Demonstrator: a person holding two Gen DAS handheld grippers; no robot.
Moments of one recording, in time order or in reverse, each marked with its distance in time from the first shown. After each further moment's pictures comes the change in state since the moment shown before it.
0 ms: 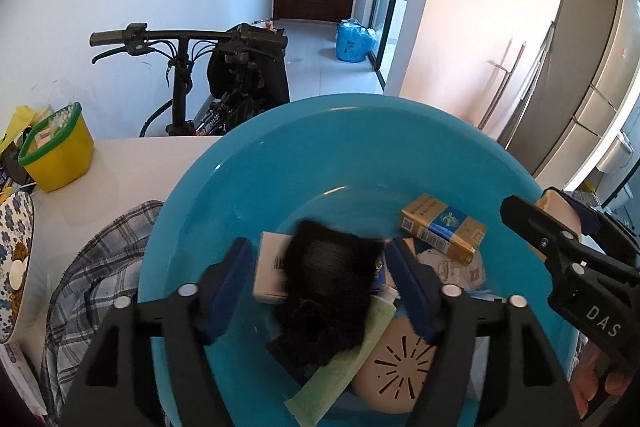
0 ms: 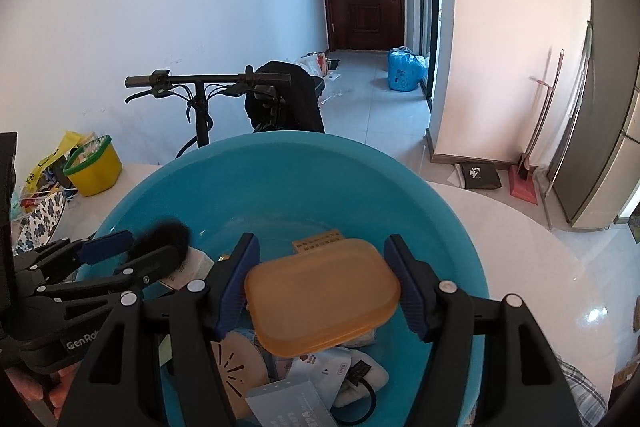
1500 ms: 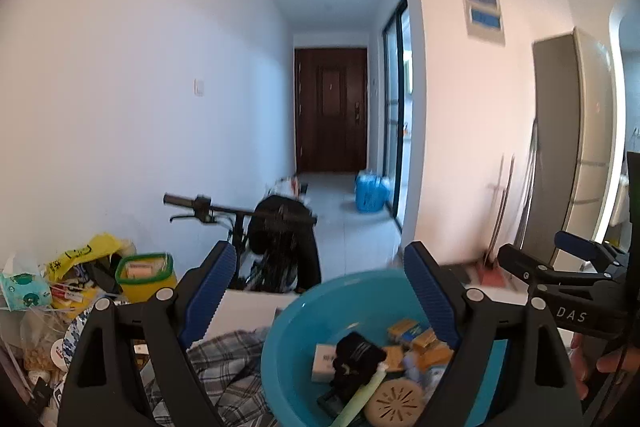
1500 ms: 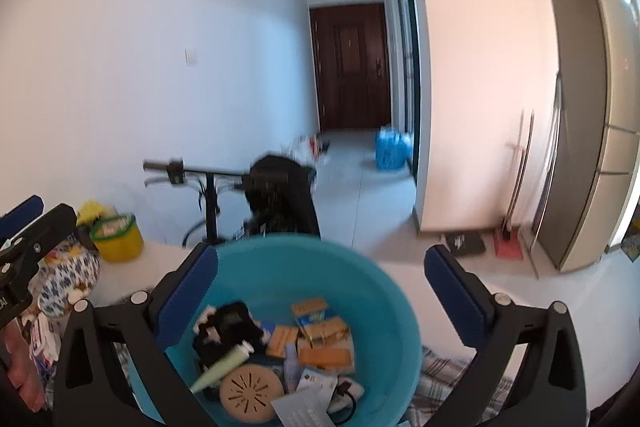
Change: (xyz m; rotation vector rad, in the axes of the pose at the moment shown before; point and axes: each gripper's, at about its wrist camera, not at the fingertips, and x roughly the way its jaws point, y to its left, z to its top) left arm -0.230 -0.009 -0.016 0.065 -0.618 0.083; right arm -0.140 0.006 0.020 0.013 -0.364 -0.030
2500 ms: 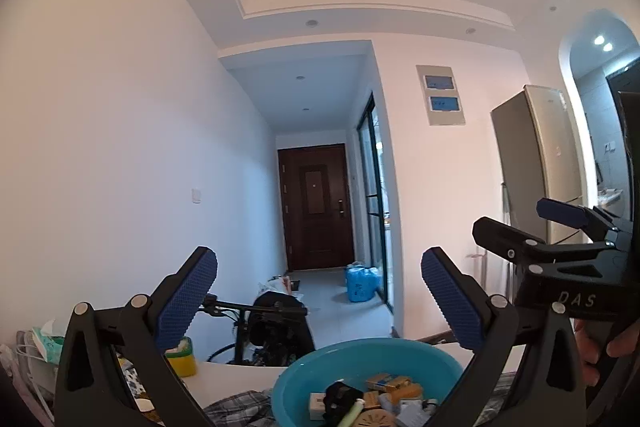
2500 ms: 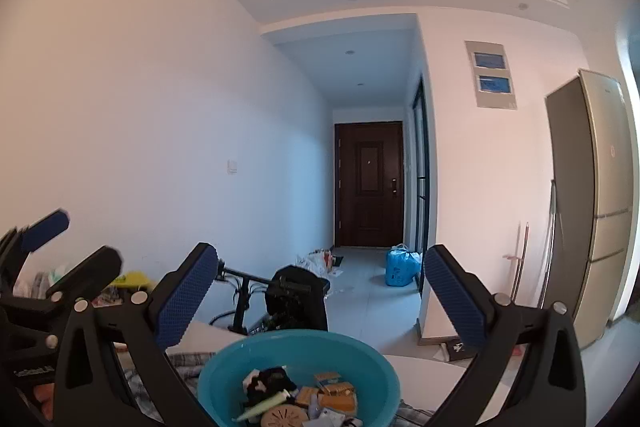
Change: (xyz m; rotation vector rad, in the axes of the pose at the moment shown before) left arm -0.193 -0.027 0.021 0.078 -0.363 -0.058; right arm -0.191 0.041 0.017 -0.102 -0.405 0.055
